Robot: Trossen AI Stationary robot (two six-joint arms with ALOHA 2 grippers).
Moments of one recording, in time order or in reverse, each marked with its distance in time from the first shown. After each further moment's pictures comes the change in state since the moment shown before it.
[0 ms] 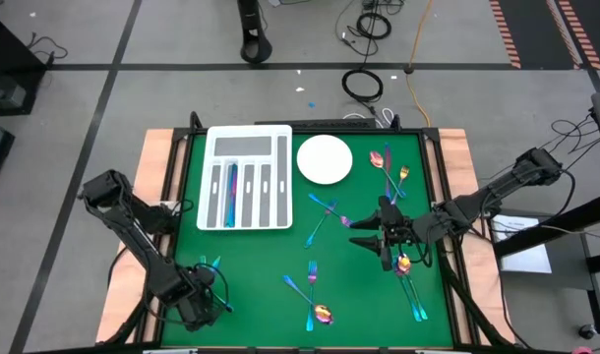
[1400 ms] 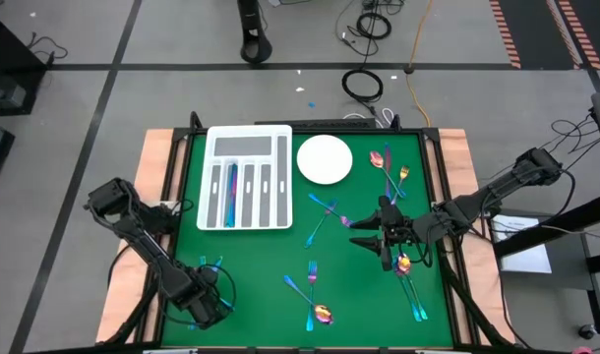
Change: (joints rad) left arm 0.052 0.098 -0.003 0.009 0.086 0.035; right arm 0.000 0.000 0.000 0.000 0.000 0.000
